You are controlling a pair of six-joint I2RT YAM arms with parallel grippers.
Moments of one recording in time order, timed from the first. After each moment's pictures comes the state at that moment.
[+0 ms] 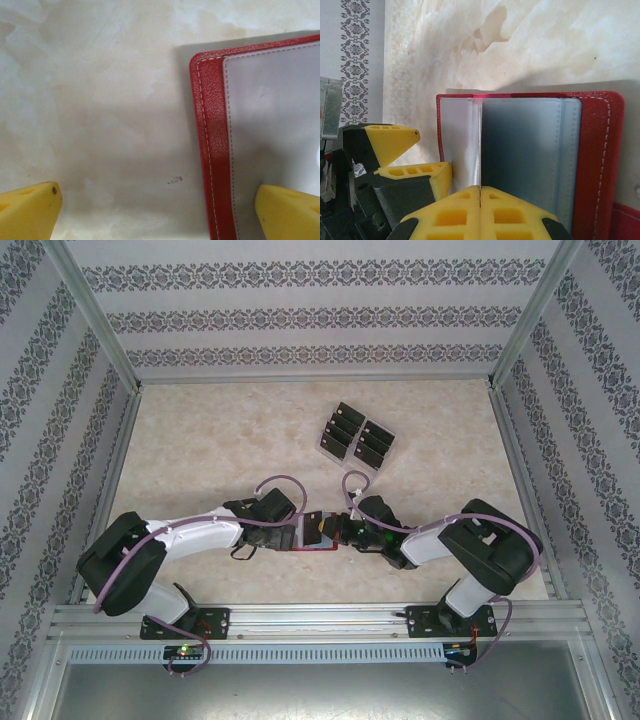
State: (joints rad) left arm -0.75 1.48 0.71 -0.53 -0.21 -0.61; right arm 0.75 1.61 0.36 0.72 -0.35 1.10
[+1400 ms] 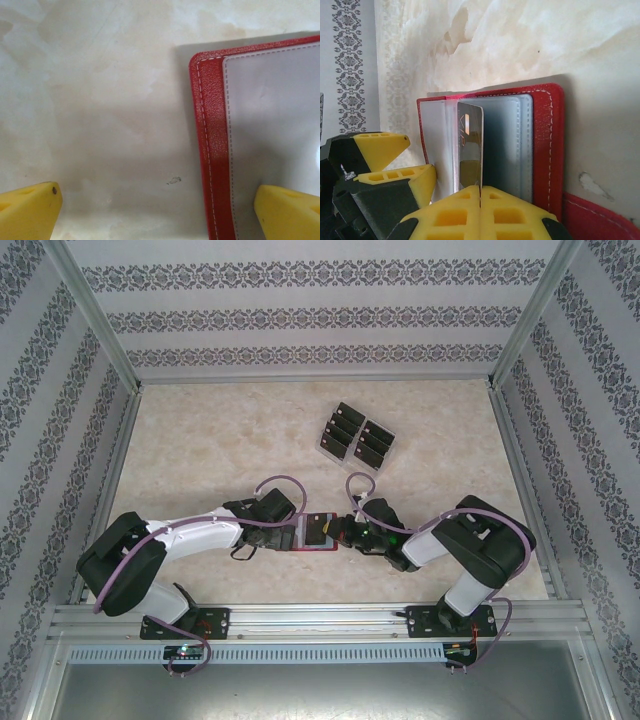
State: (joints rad) left arm -0.75 1.47 0.71 -0.52 -0.21 -0.62; right arm 0.72 1.65 0.32 0.78 -0.36 1.15
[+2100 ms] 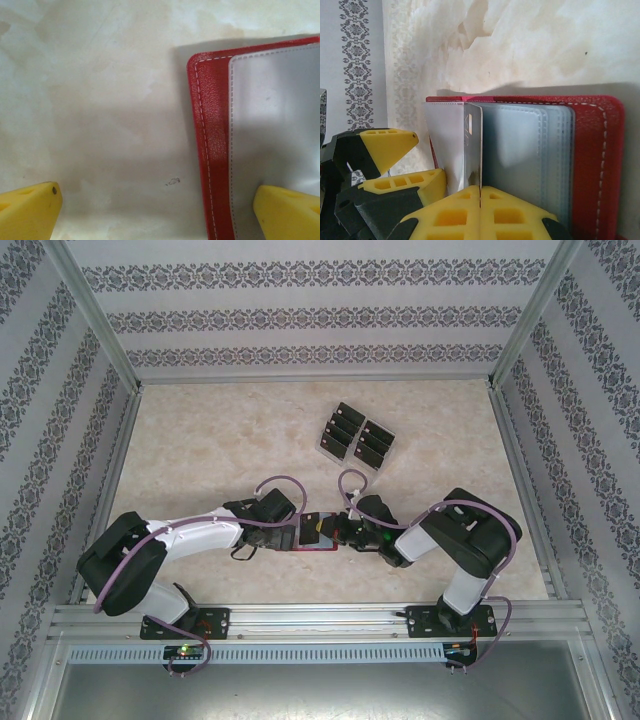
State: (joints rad) left arm -0.75 1.48 0.71 -0.51 -0.21 -0.62; right arm 0.72 1.74 0.37 0.83 -0.41 1.15
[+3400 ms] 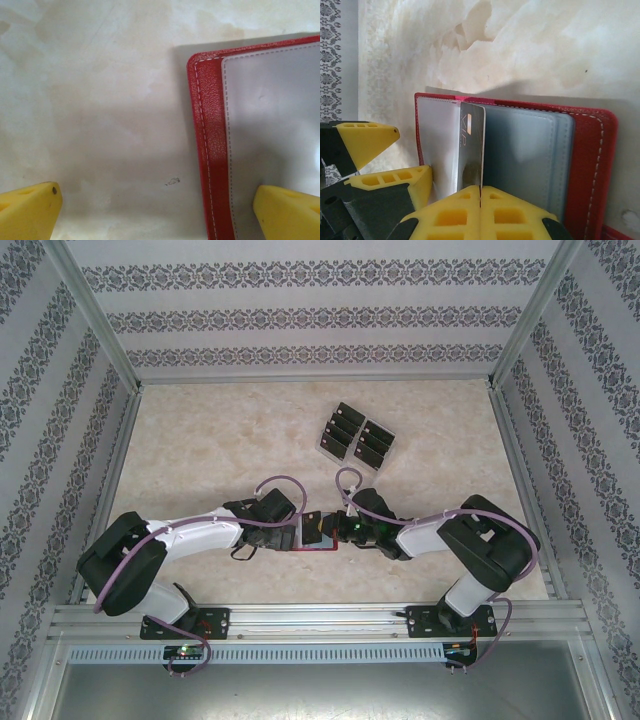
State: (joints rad) left arm -0.75 1.48 0.71 -0.51 -0.21 -0.62; right arm 0.72 1.62 0.45 0.52 -0.37 0.99
